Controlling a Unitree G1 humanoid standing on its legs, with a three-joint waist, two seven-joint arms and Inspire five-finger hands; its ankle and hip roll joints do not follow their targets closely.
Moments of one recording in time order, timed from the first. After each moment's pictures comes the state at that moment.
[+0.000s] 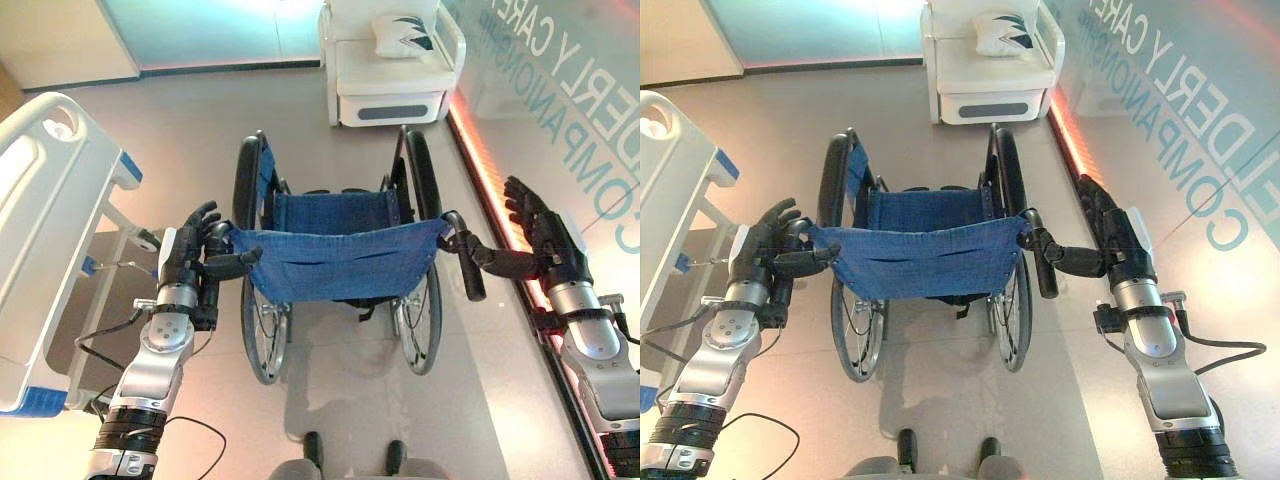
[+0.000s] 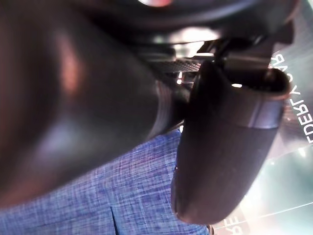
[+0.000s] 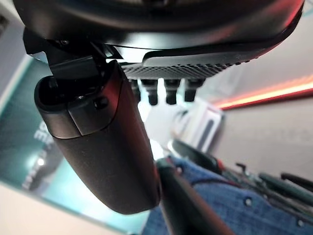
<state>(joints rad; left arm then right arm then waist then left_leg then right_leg) -0.15 0.58 0.01 0.12 -0.20 0.08 0.19 -0.05 -0.66 -0.06 -0.11 0.20 0.06 -0.04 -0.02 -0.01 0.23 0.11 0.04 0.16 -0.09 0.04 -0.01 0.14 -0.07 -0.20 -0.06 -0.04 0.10</state>
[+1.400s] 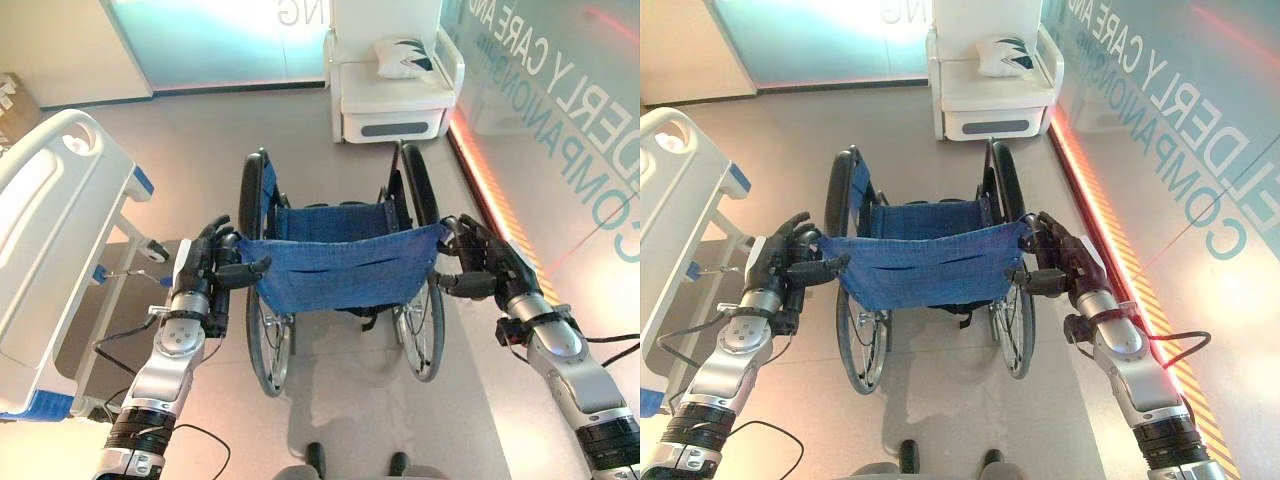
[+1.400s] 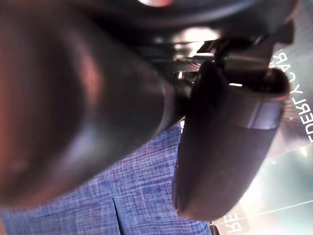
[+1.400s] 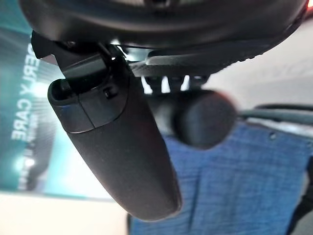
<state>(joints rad) -0.16 0.55 -0.04 0.17 -0.21 0.08 0.19 -0.10 -0.65 0.09 -0.02 0.31 0.14 -0.03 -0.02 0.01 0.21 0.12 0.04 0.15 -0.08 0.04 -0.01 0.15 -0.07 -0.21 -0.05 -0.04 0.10</state>
